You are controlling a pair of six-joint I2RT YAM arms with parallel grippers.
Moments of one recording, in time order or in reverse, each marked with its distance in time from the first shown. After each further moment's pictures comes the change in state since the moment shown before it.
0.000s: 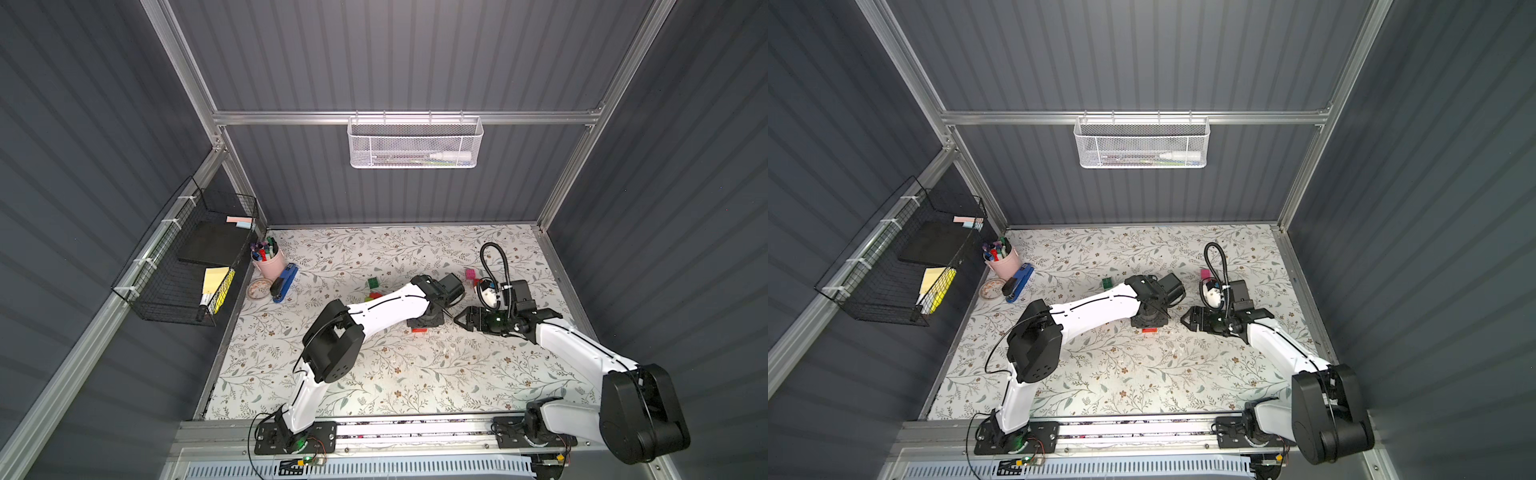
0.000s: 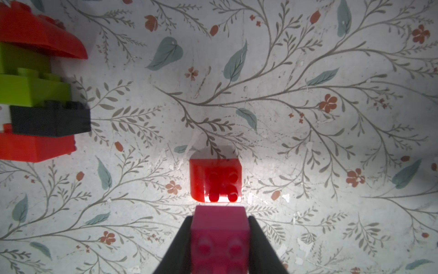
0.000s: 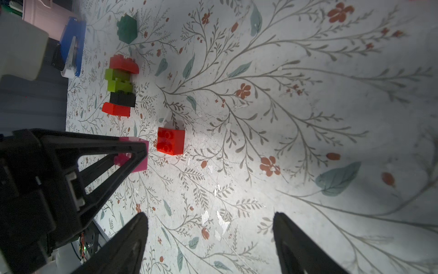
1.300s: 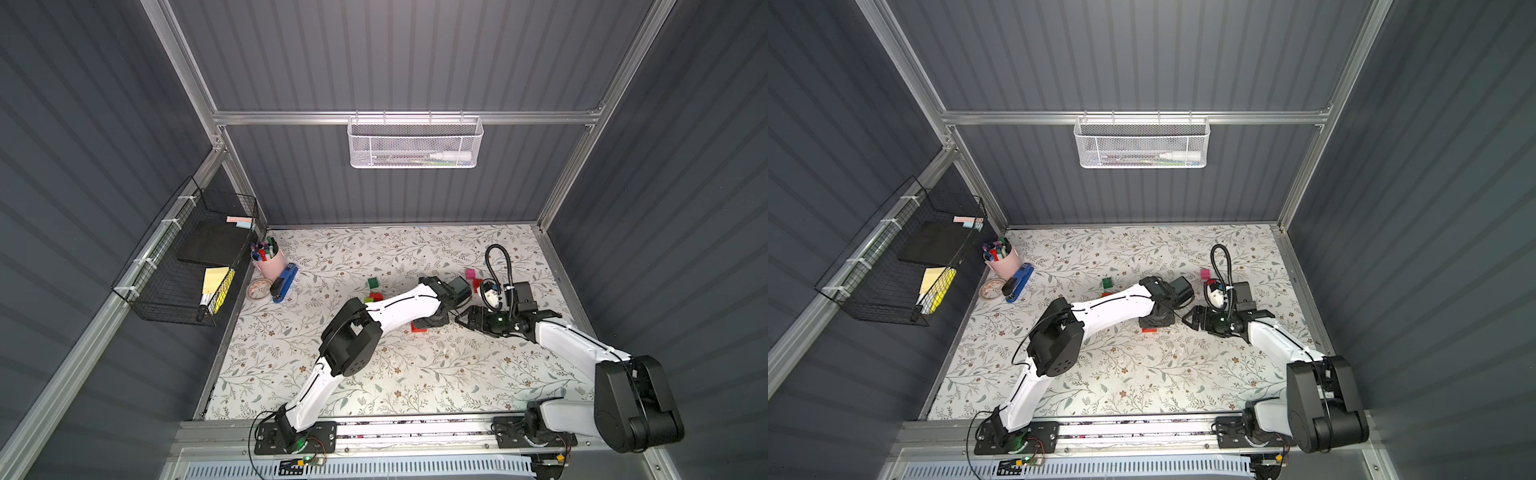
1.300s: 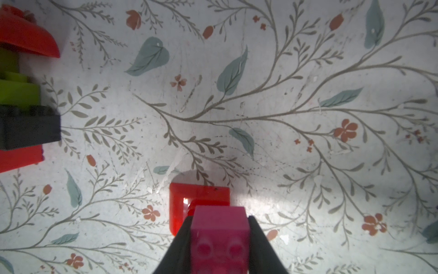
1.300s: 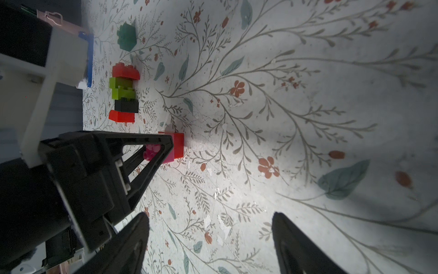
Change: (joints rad) left arm -0.007 0.130 0.112 -0.032 -0.045 -0.060; right arm -0.042 0.050 -0.022 0.060 -0.076 0.037
